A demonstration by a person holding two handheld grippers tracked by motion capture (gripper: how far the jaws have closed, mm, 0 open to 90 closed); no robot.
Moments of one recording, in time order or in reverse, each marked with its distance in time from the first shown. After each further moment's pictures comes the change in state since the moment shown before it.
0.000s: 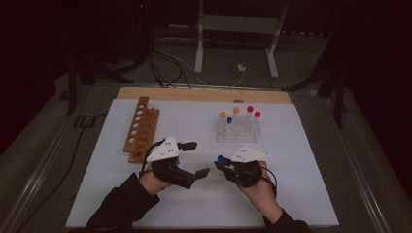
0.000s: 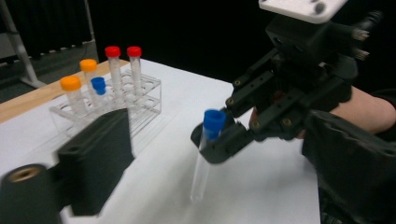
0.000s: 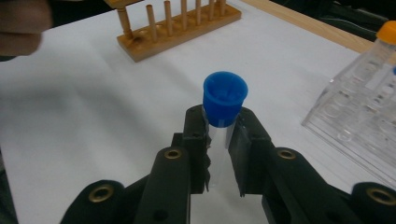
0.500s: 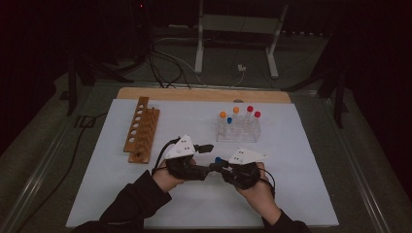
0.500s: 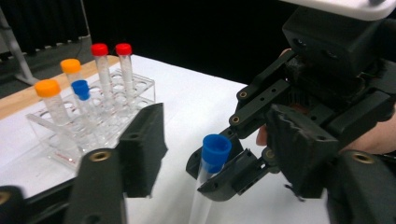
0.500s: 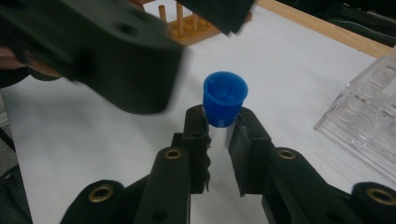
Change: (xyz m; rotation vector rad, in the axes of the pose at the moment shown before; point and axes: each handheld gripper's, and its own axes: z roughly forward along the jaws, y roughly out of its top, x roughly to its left) left arm -0.004 0.005 0.032 0.028 -0.006 0.007; right arm 0.006 0.001 0.001 0.000 0.019 -0.006
